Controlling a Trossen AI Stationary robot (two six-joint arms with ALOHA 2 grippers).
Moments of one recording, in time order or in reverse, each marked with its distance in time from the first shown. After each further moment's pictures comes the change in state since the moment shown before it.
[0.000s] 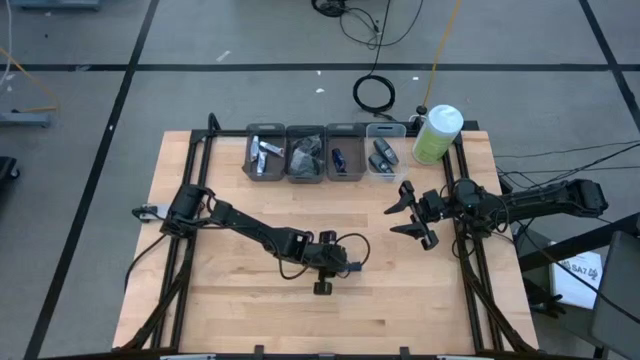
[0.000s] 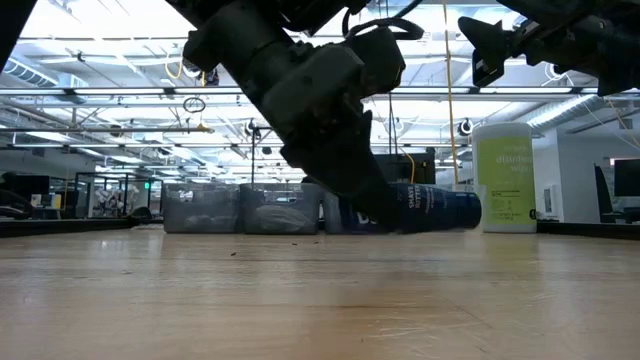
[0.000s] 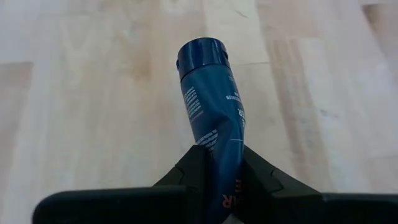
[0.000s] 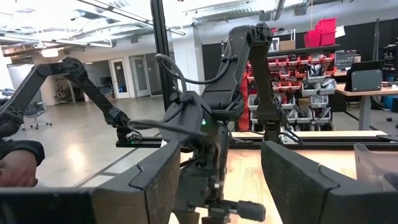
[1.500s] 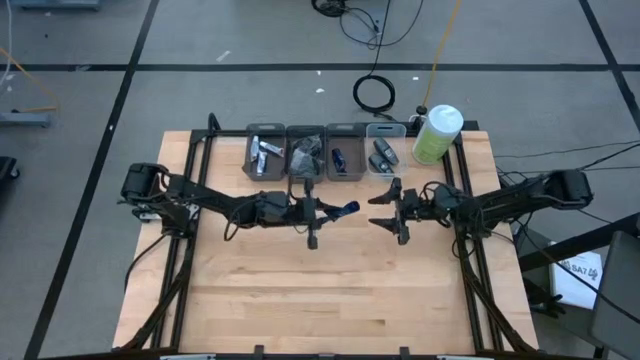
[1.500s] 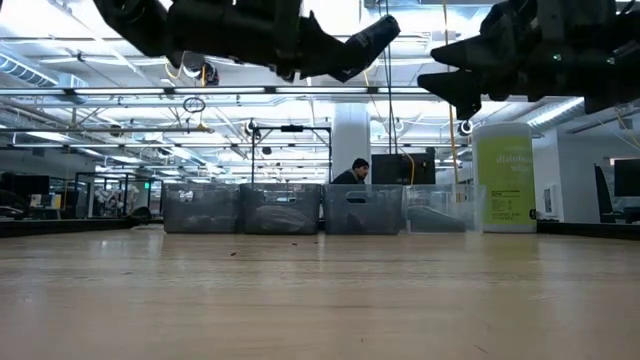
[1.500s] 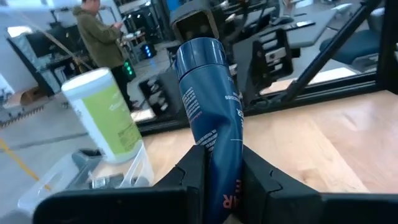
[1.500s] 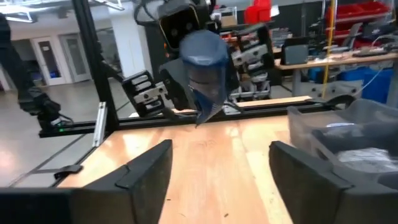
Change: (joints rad) left arm 0.180 -0.408 -0.460 0.795 -0.100 0.381; right arm 0.000 0.340 0.021 0.190 0.240 -0.037
